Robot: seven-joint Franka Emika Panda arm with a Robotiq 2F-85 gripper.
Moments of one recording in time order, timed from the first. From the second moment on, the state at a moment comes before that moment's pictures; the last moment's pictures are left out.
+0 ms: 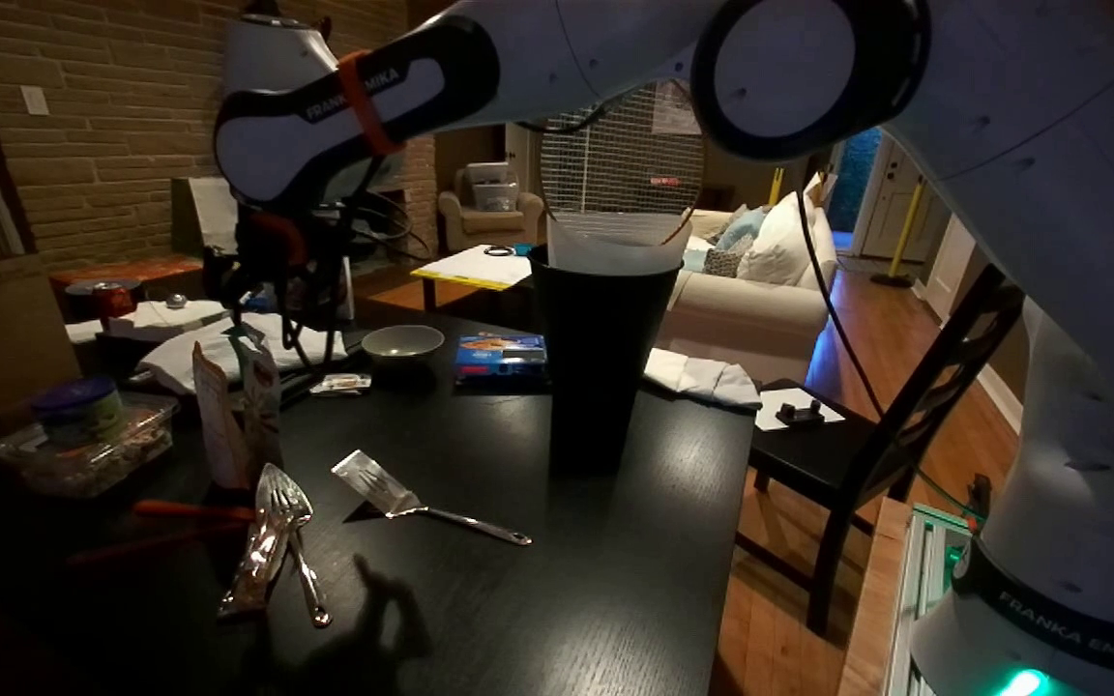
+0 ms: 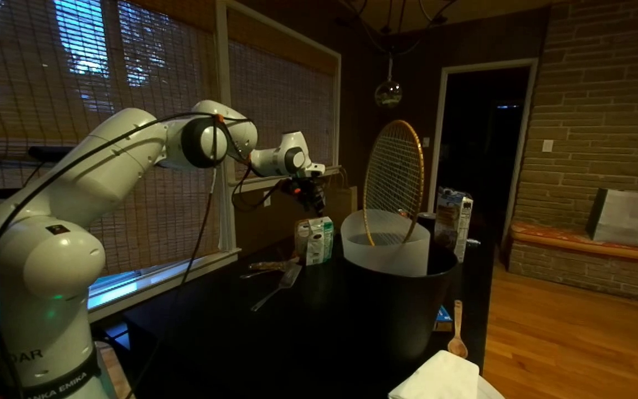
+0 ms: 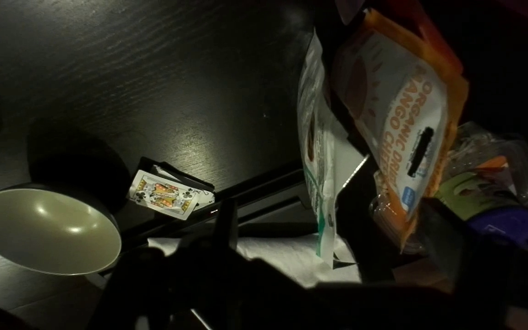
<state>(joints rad) 0.33 0.81 -0.09 -1.11 -0.09 2.28 0.51</state>
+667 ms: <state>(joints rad) 0.33 0.88 -0.10 -1.09 -0.09 2.30 0.52</state>
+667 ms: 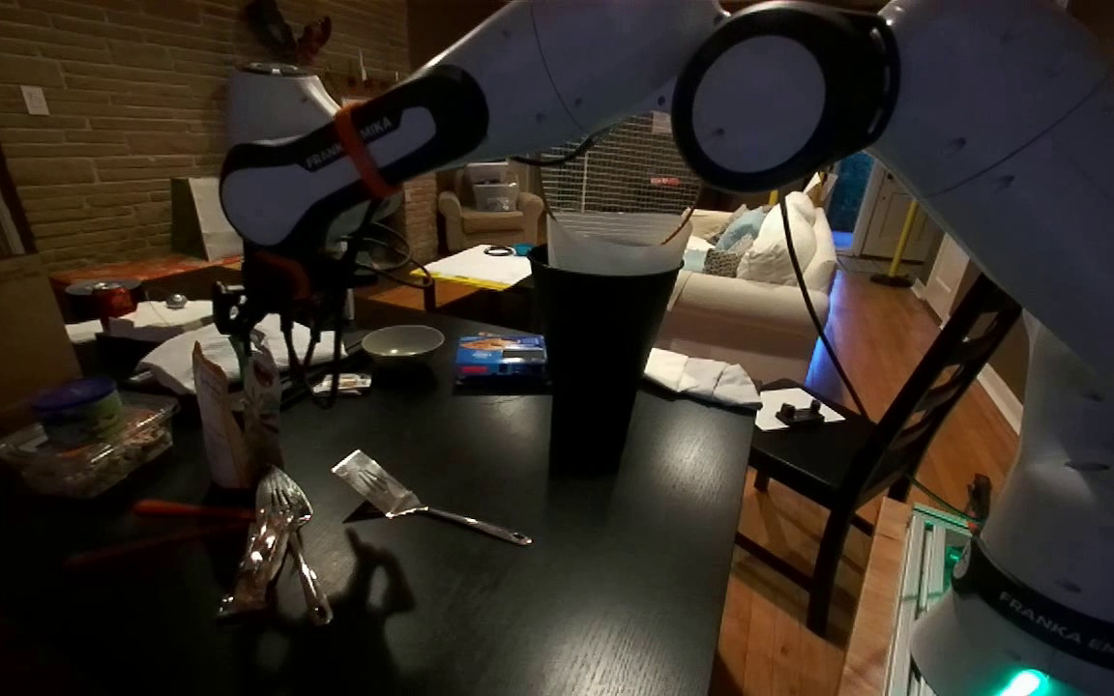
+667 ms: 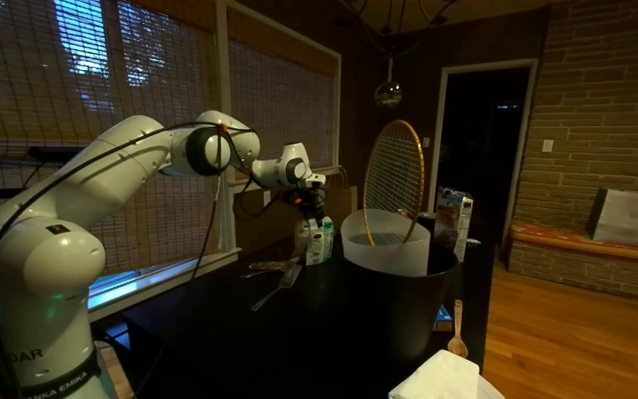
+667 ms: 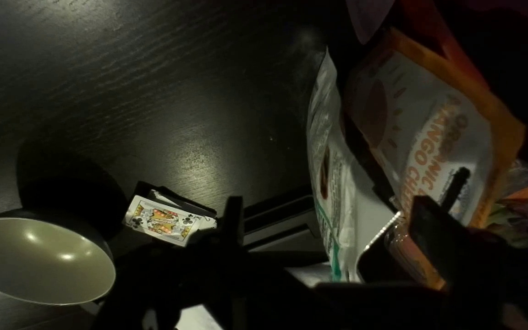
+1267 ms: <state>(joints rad) 0.33 0.93 -0.13 -1.06 -0.10 2.41 0.51</state>
